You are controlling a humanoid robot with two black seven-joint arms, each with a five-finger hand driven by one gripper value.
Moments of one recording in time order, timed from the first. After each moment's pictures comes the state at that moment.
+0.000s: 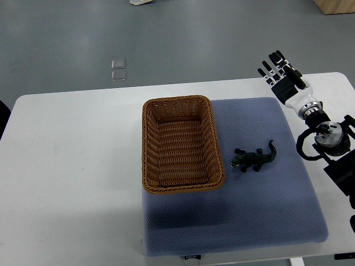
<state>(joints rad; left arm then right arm) 0.04 0.00 0.07 -0.14 0.04 0.08 0.08 0.65 -0.21 1.05 0.65 0.07 0.30 0.14</state>
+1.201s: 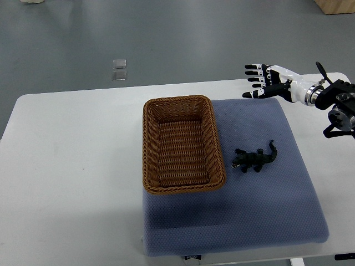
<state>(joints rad) 0.04 0.00 0.08 -0.14 0.04 0.08 0.08 0.86 -0.43 0.65 0.71 -0.83 0.39 0.10</state>
